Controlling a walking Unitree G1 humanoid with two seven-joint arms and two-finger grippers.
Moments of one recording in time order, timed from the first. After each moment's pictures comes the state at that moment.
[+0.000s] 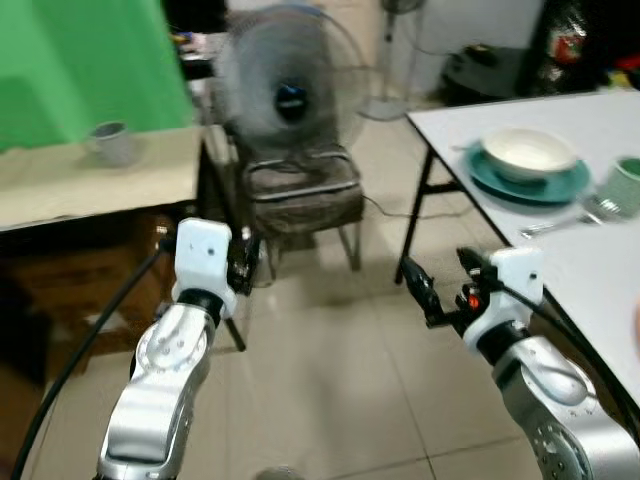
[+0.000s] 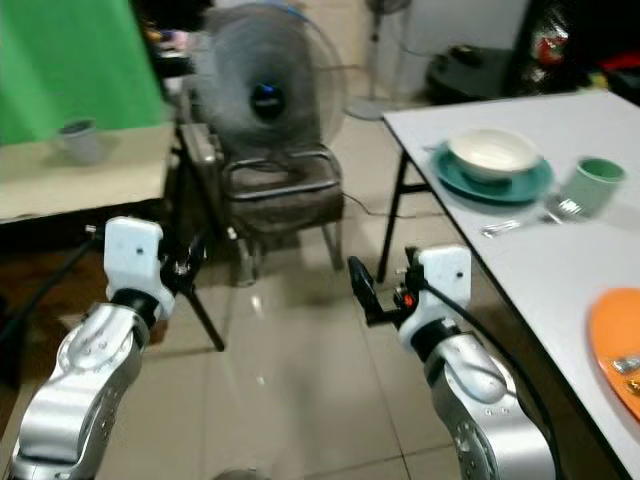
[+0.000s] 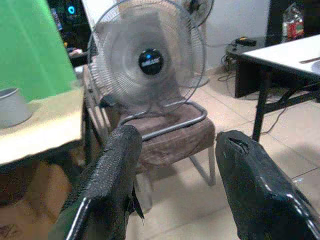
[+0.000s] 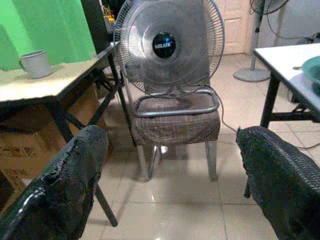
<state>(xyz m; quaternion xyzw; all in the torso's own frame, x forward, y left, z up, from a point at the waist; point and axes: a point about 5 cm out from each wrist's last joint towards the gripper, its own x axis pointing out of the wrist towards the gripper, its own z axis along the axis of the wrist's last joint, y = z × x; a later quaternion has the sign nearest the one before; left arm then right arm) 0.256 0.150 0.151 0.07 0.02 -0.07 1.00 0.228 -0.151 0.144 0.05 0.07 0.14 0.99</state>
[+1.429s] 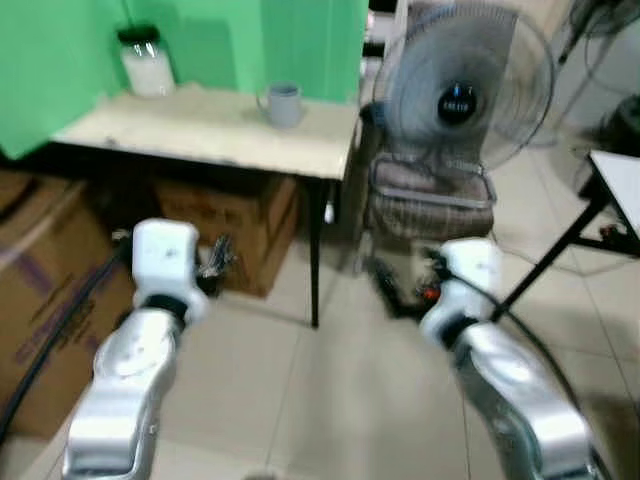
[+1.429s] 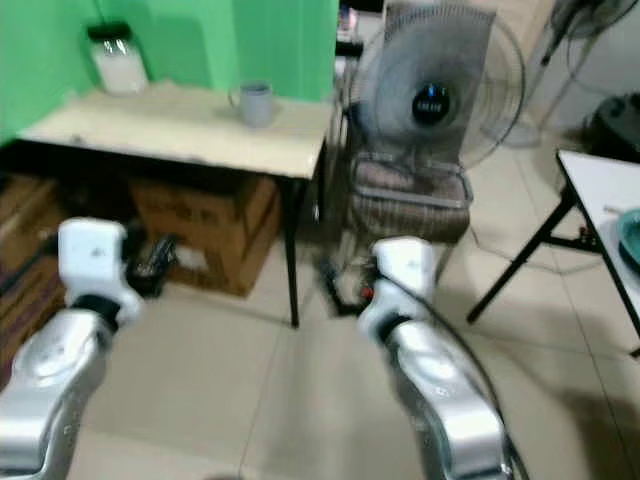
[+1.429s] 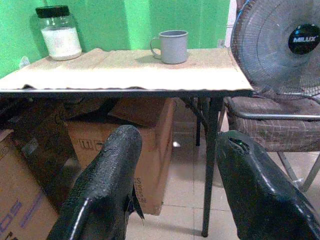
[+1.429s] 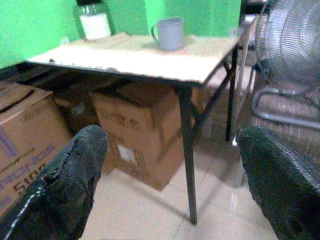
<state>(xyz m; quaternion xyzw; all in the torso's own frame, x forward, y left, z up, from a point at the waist) 0.248 0.178 0.149 0.05 0.04 -0.04 1.00 0.243 -0.116 0.138 0.05 0.08 0.17 0.98</state>
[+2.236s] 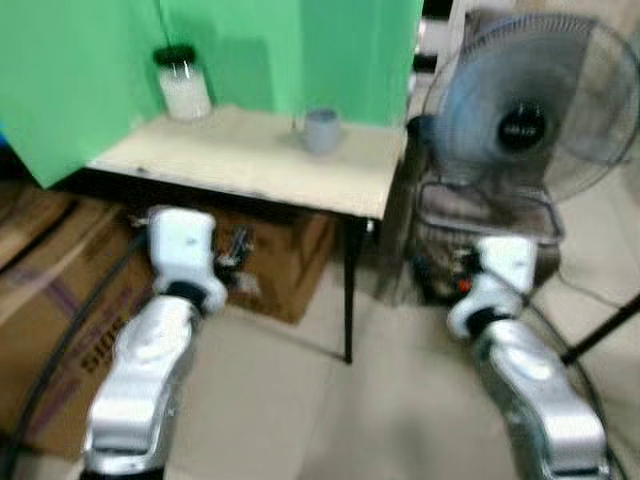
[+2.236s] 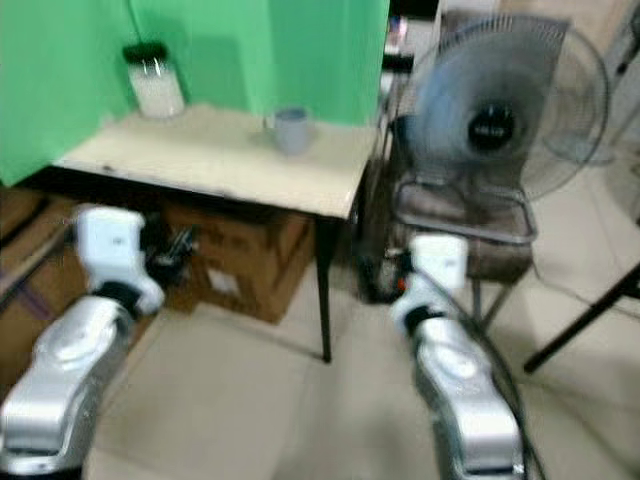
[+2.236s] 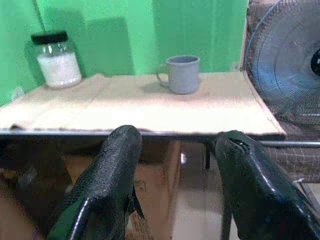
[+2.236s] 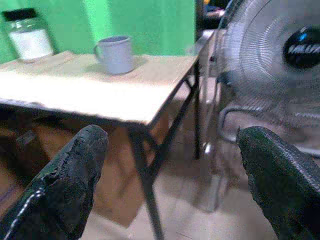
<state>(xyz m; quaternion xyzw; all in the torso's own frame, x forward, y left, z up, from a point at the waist) 0.261 0.159 0.157 0.04 0.02 -0.08 1.00 0.250 -0.151 0.135 0.03 0.07 0.04 1.00</state>
